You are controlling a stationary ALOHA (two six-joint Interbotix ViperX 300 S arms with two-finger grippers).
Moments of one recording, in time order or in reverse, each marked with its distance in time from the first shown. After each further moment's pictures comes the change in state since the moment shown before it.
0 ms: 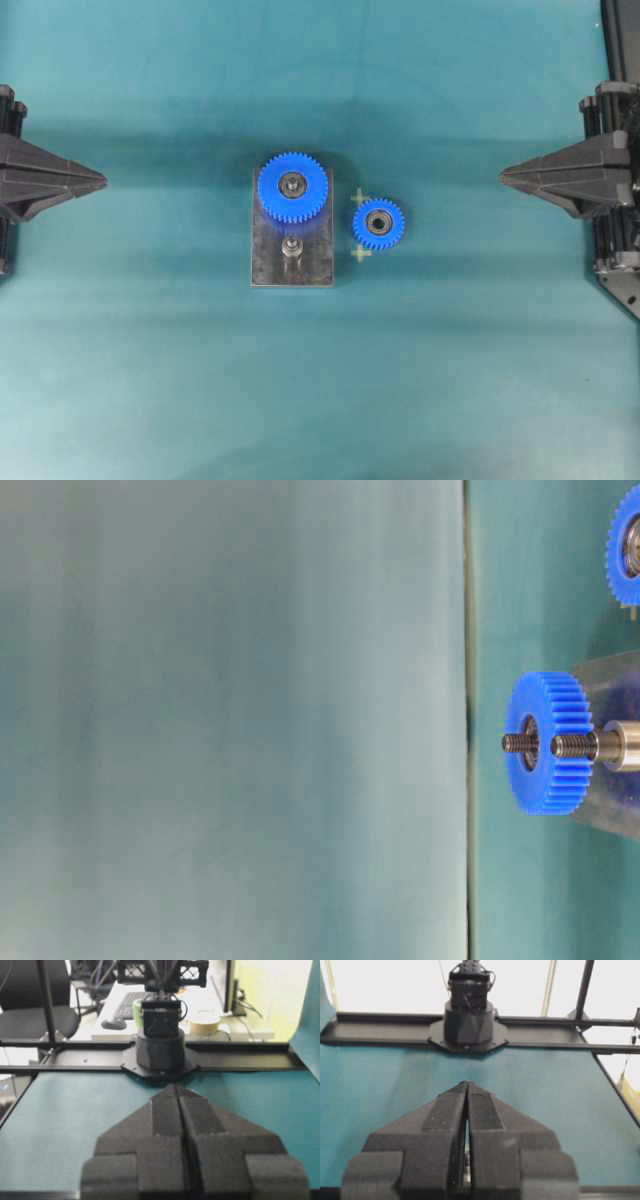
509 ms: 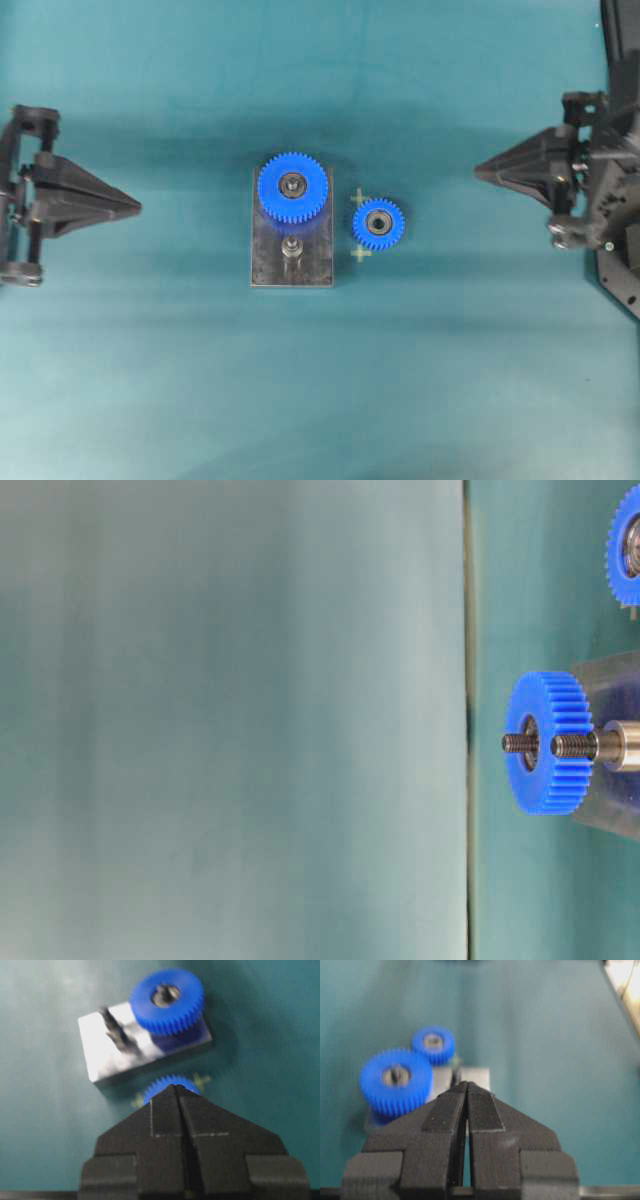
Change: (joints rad) left arm -0.023 0.172 -0.121 0.009 0.341 -0.055; right arm -0.189 0.144 -0.046 0.201 0.502 0.052
